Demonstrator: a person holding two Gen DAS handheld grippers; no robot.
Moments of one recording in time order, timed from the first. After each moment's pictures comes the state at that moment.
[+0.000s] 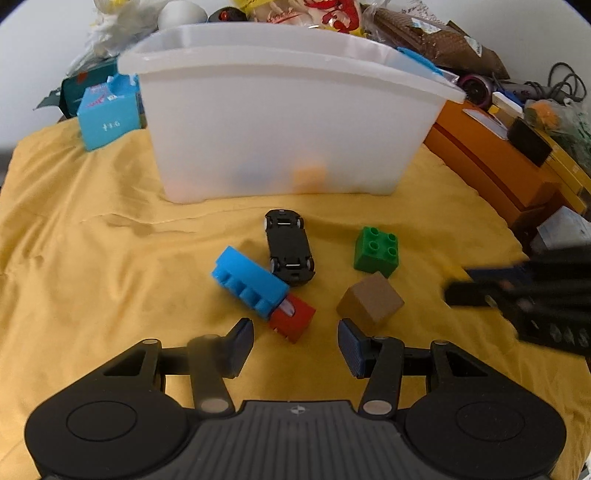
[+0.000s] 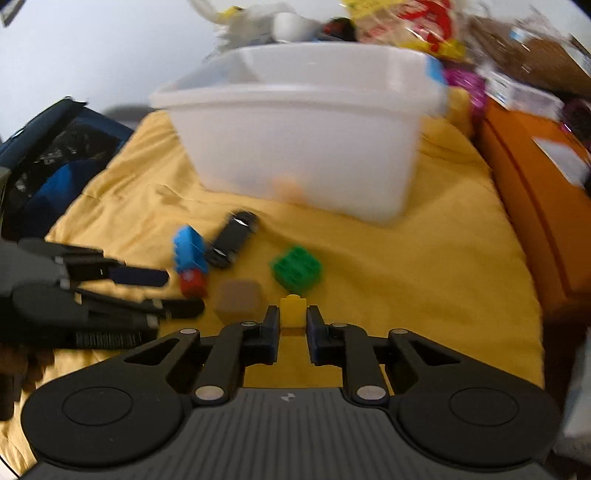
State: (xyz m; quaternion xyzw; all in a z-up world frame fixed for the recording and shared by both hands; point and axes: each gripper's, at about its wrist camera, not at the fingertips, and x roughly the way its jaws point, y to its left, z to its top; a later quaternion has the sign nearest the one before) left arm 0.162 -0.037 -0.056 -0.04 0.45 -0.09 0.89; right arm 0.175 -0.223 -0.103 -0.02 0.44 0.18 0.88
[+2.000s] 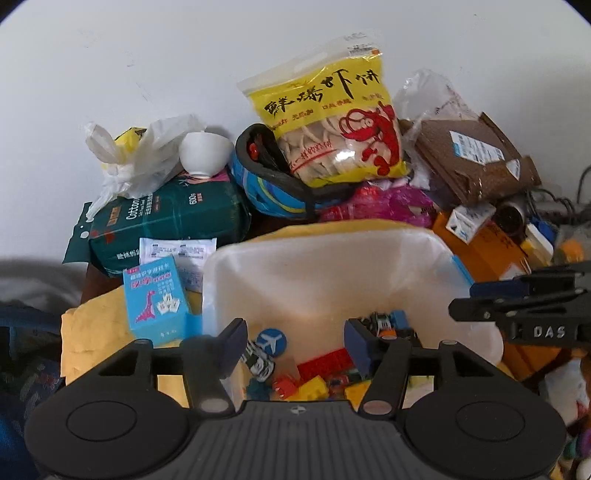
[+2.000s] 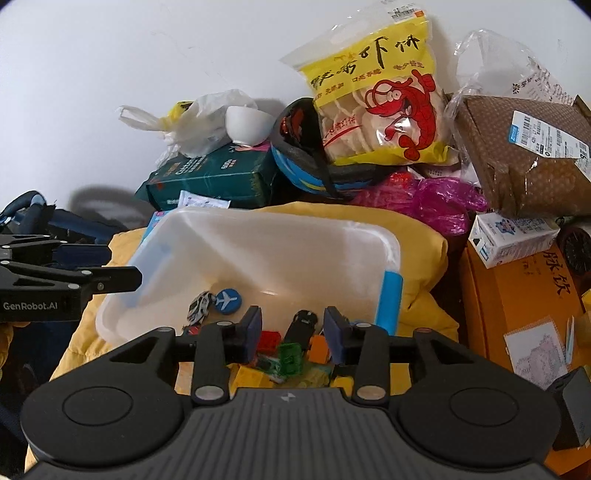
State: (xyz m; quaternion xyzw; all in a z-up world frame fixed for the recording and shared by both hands) left arm 0.285 0.007 0.109 0.00 0.39 -0.06 0.92; right arm 0.324 -0.235 0.020 0.02 0.41 0.16 0.90
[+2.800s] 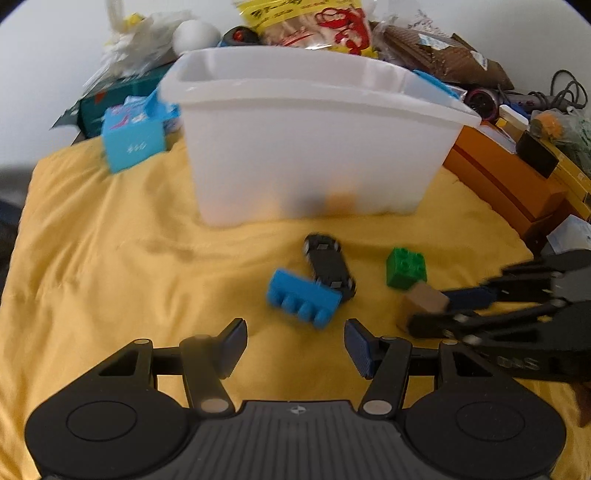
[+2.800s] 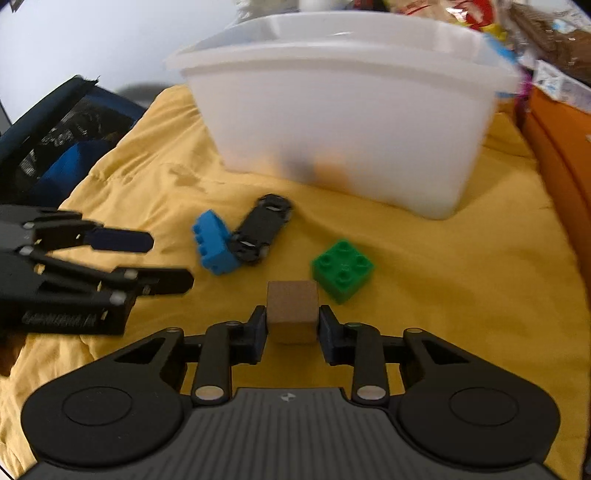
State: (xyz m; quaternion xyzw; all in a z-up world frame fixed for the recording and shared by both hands) left arm 0.156 -0.012 -0.038 -0.01 0.43 -0.08 0.90; right arm 0.195 -0.189 -0.116 -0.03 0.46 0.20 0.87
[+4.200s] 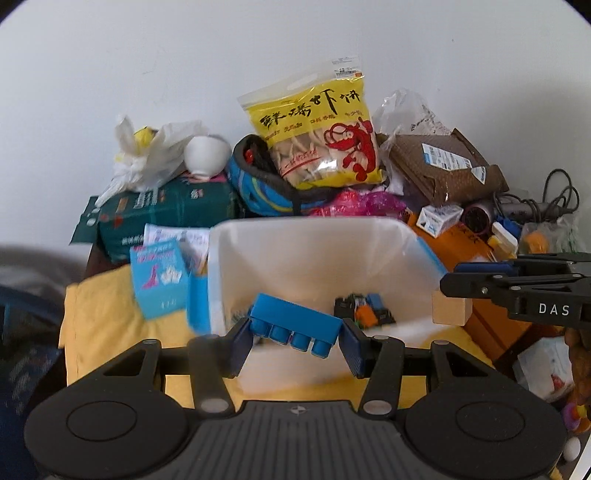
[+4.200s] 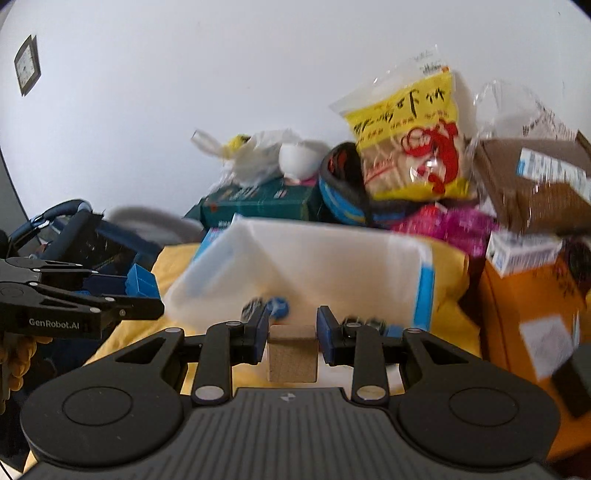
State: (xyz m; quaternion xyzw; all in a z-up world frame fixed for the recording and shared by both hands) left arm 0.227 0.021 0.115 -0.02 0.36 -0.09 0.93; right arm 0.261 -0.222 0.034 0.02 0.32 0.20 0.93
